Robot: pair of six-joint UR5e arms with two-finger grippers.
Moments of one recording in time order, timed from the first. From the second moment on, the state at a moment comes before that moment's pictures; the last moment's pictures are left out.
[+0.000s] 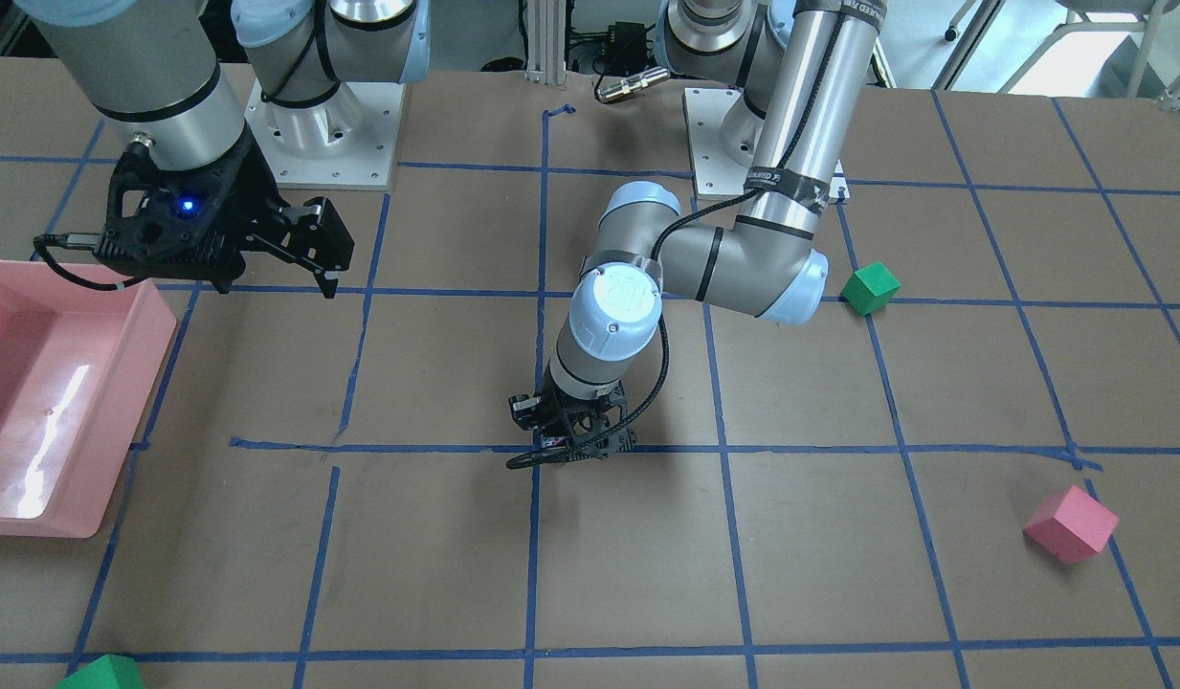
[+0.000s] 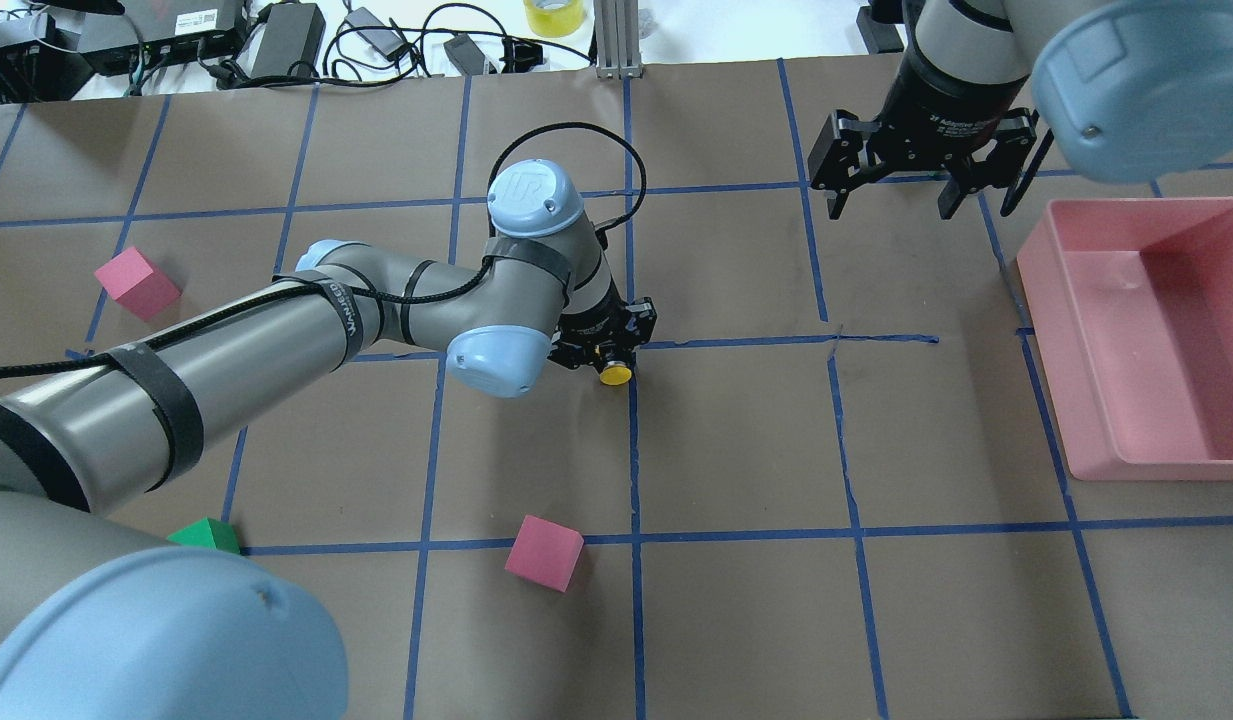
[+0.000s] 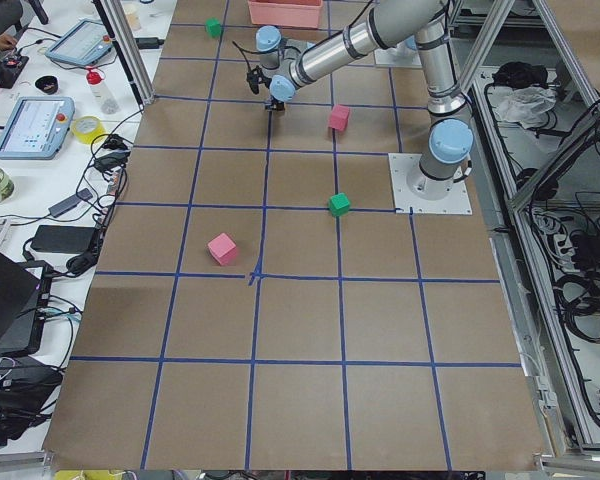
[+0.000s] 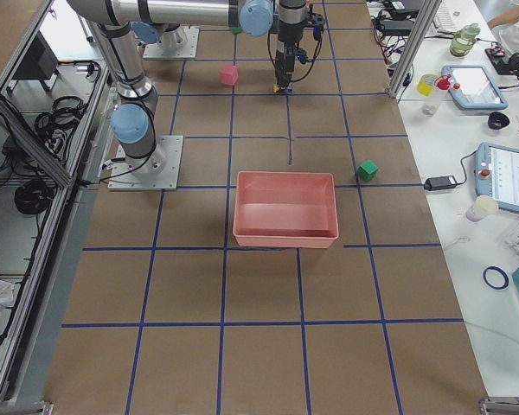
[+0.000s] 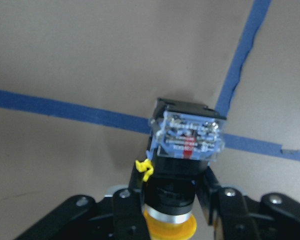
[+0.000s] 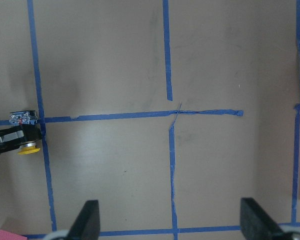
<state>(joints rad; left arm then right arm) -1.88 -2.09 -1.76 -0.87 1.39 -0.59 1.59 -1.51 1.57 -1.66 -1.56 0.07</state>
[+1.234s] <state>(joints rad) -1.77 -2.09 -1.76 -0.88 0.87 -1.21 1.59 -1.51 1.57 -1.66 -1.55 0.07</state>
